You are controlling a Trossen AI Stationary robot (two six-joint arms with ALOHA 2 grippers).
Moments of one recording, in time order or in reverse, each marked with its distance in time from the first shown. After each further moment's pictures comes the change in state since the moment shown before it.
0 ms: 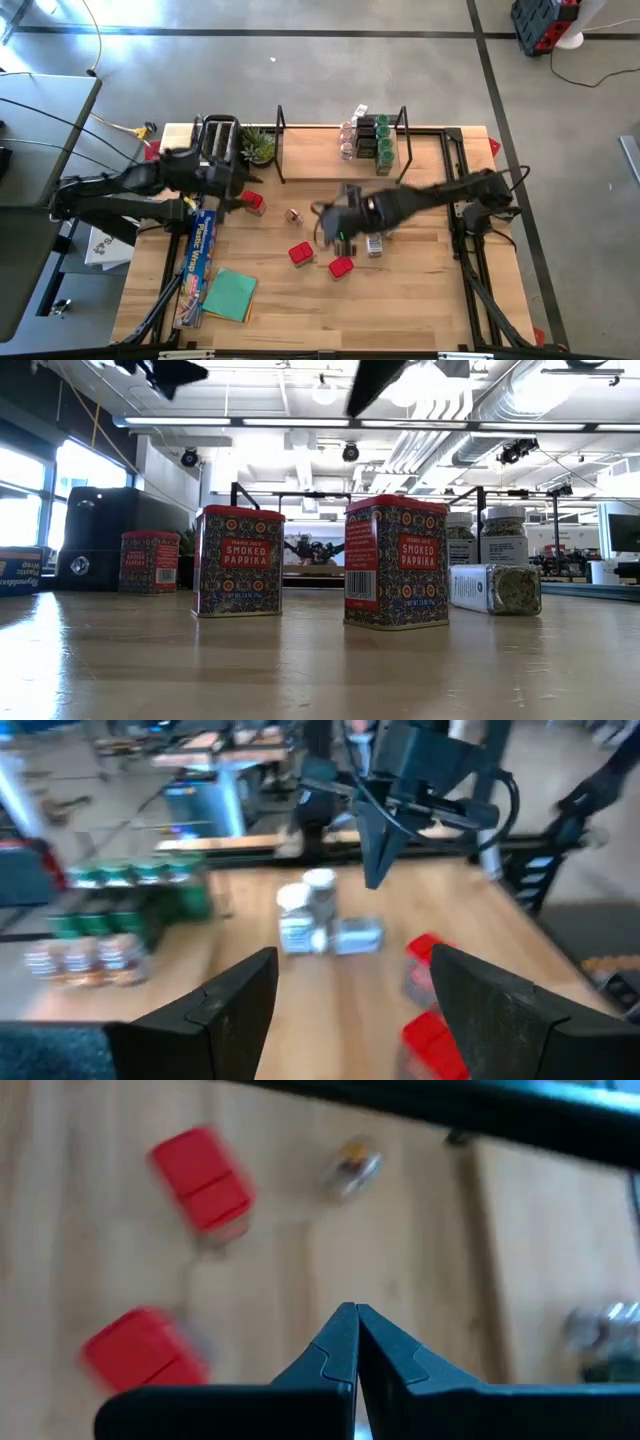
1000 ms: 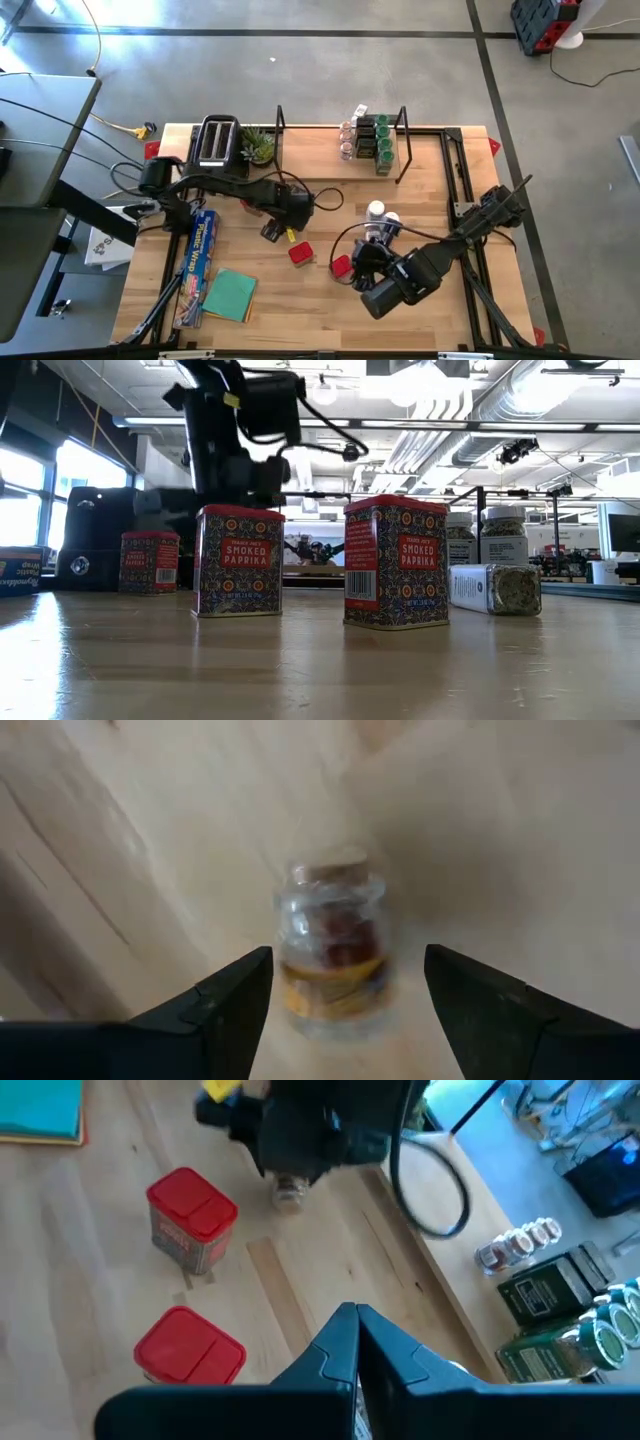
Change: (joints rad) left arm -0.107 1.109 0.452 -0.486 -0.318 0.524; right arm 0.363 0.002 0.000 -0.246 0.490 0.640
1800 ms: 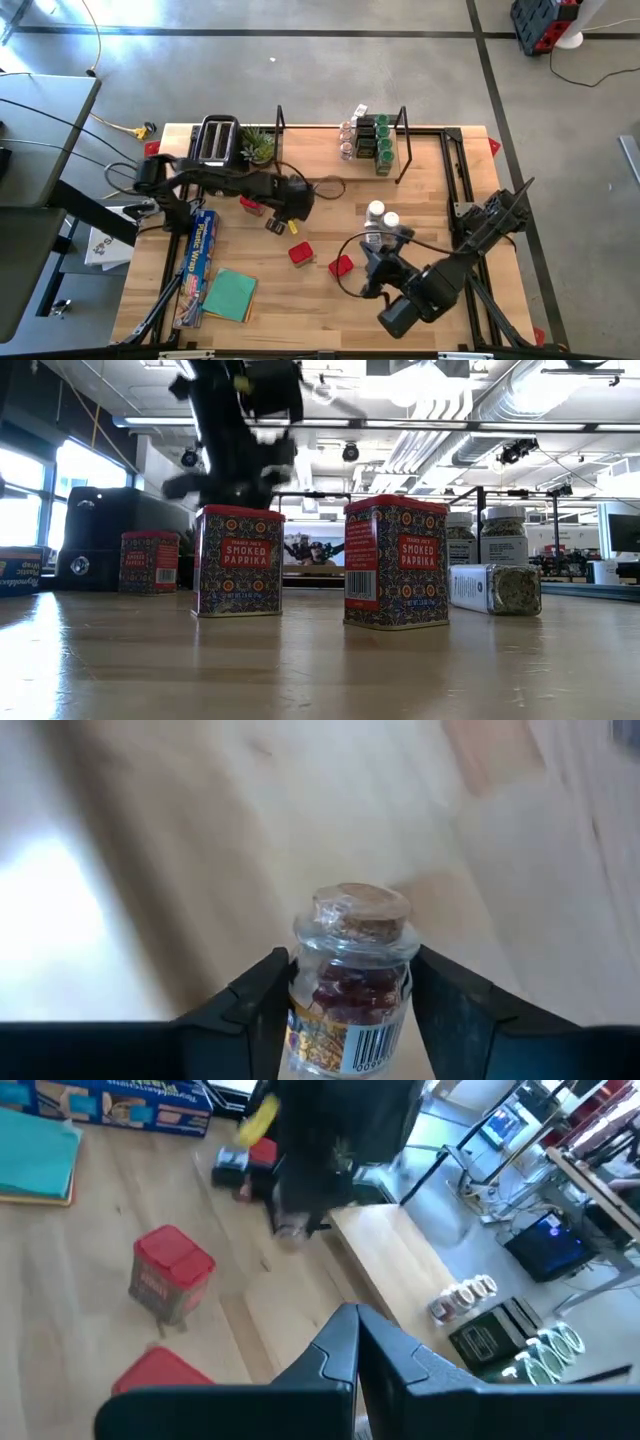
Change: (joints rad) left arm 0.052 -0.075 0.018 0.052 -0.038 -0.025; right arm 0.104 0.001 0.000 -0.086 0.239 0.100
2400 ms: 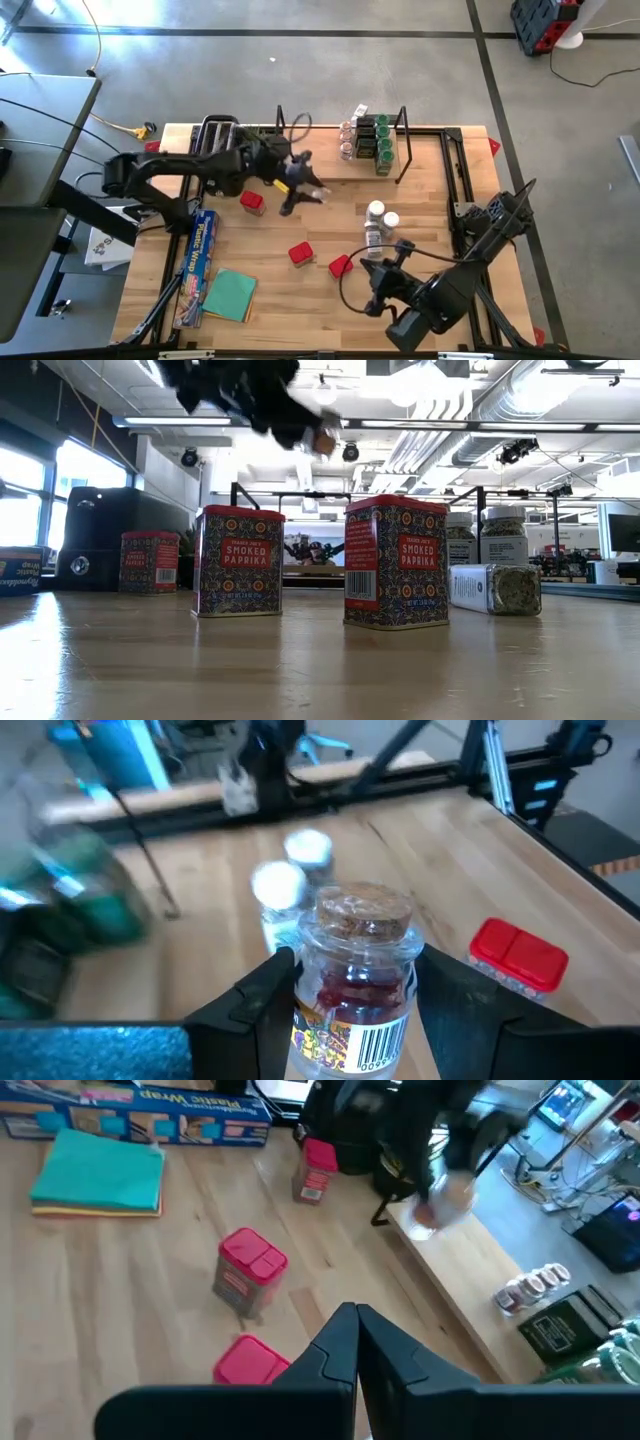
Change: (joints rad) left arm 0.174 -0.232 -0.162 0.708 0.637 -0.303; right arm 0.051 0.000 0.000 0.127 -0.064 0.006
